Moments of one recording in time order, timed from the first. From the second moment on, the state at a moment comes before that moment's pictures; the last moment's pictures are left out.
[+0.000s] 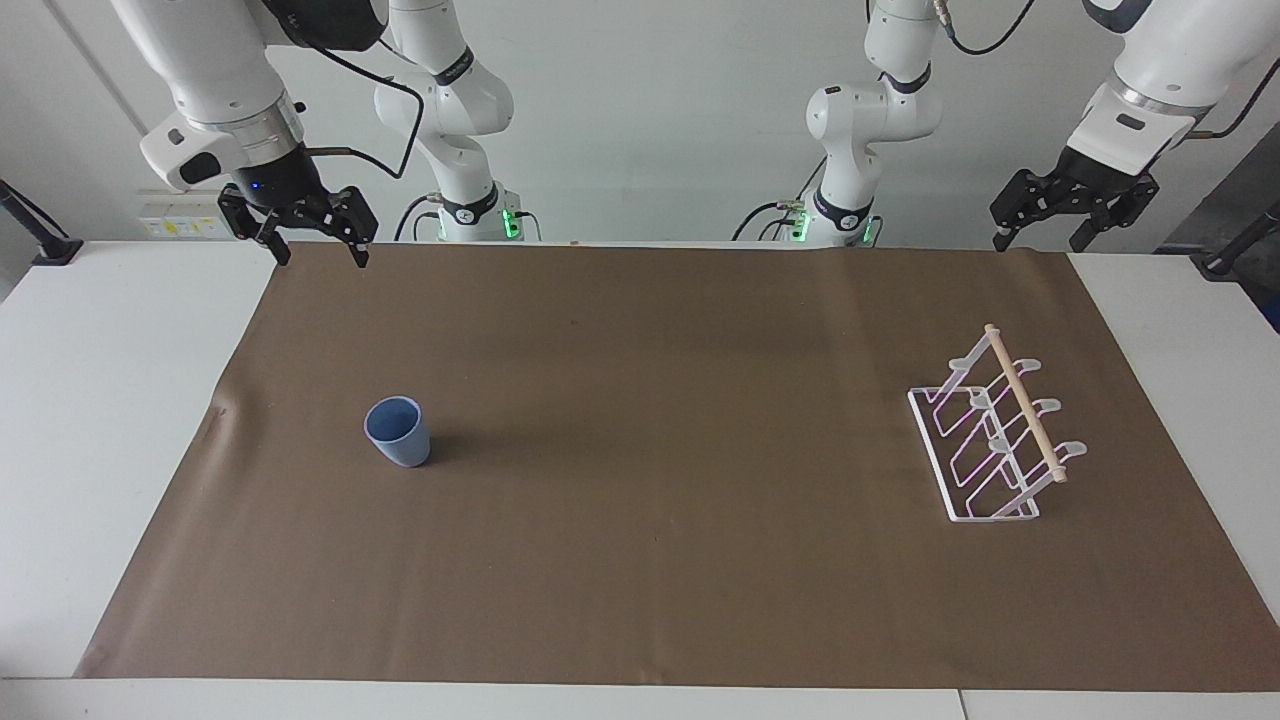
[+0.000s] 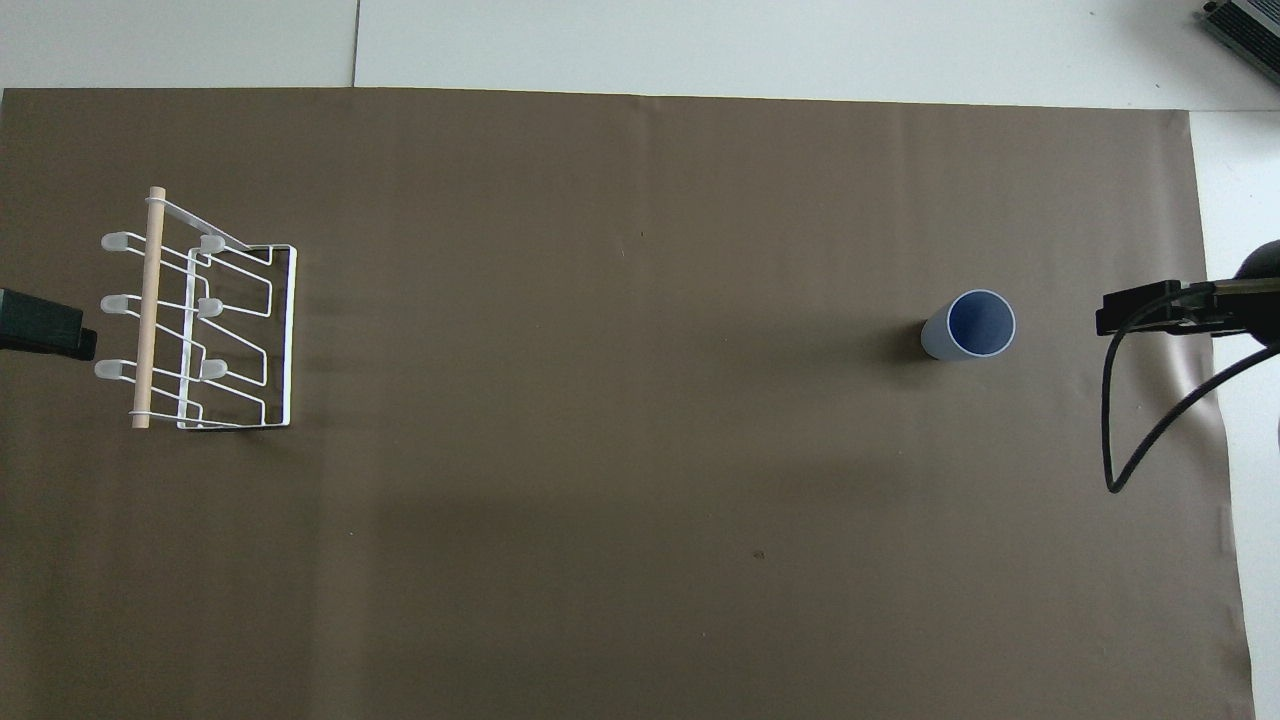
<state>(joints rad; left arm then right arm) 0.01 -0.04 -0.04 -1.51 0.00 1.45 0.04 -0.02 -0.05 -0.01 -1.70 -0.02 1.73 0.00</state>
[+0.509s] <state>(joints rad) 0.01 -0.04 -0.04 -1.51 0.00 1.45 0.04 -0.02 0.01 -0.01 -1.88 -0.02 2.00 -0.04</state>
